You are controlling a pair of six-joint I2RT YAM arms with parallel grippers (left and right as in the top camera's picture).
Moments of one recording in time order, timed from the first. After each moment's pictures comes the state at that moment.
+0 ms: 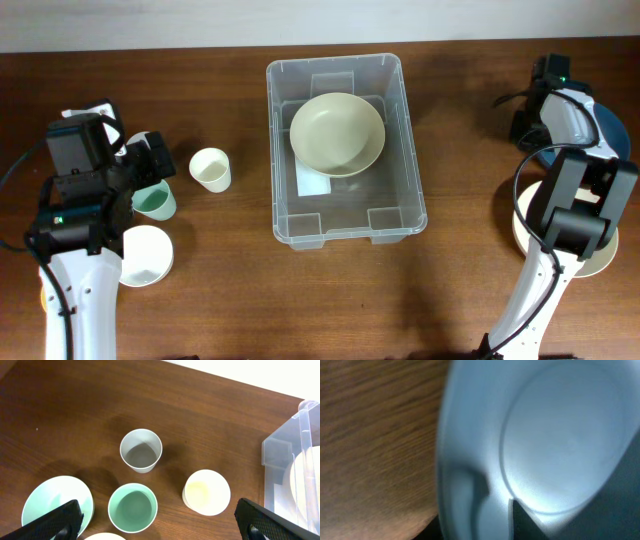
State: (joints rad) left arm 0.16 1.23 1.22 -0.73 -0.06 -0.14; right arm -0.30 2.38 1.93 -0.90 0.33 0.05
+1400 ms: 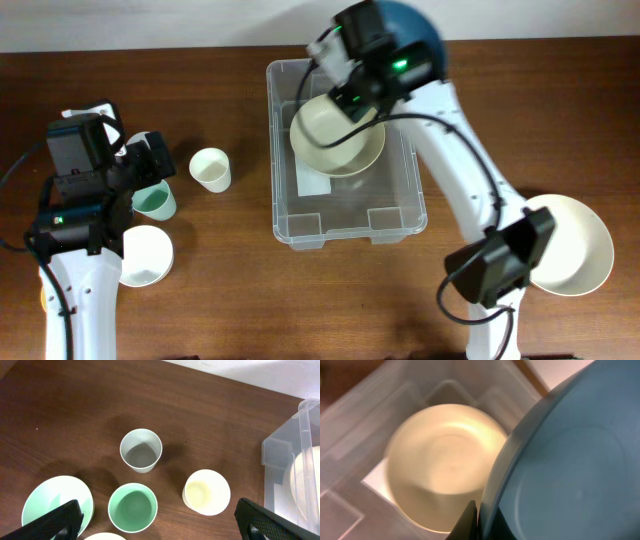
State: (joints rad) left arm 0.16 1.23 1.22 -0.73 -0.06 -0.14; right arm 0.48 2.11 2.23 -1.14 0.10 -0.41
